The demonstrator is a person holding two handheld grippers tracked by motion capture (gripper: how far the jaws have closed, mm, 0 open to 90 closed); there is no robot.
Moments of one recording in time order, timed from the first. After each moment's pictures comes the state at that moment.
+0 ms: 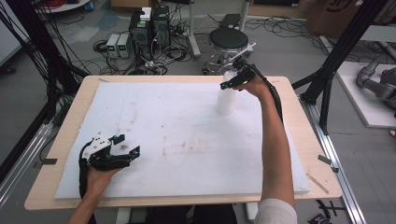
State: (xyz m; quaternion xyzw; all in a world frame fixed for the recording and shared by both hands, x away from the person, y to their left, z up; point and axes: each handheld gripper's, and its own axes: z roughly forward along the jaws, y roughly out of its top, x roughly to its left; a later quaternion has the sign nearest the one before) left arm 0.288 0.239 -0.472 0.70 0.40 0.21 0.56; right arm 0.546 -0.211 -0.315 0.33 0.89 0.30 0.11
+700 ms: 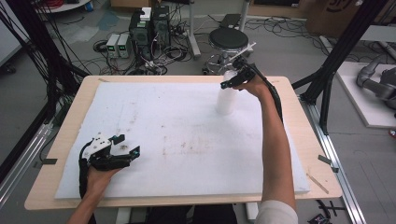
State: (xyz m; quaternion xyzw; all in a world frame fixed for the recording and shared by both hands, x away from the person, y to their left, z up) left arm 0.288 0.239 -0.472 0.70 0.40 0.21 0.56; right arm 0.544 -0.210 -0.312 0.33 0.89 0.30 0.12
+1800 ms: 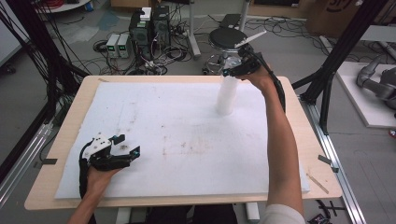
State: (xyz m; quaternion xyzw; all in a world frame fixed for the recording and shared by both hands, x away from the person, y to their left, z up) left arm 0.288 0.239 -0.472 0.70 0.40 0.21 0.56; right arm 0.530 -0.211 -0.263 0.32 0.86 0.36 0.17
